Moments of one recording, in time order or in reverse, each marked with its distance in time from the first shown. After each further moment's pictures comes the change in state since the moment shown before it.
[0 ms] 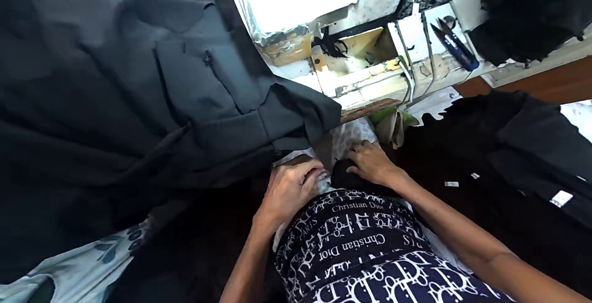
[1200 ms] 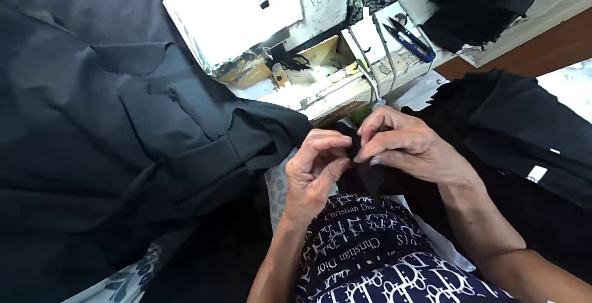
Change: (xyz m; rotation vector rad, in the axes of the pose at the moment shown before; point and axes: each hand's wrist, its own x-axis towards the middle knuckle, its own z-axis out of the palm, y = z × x) left_hand 0.059 0.069 0.030 -1.031 0.130 0.275; right_hand -0.092 0.009 -0.083 0.564 0.755 -0.830
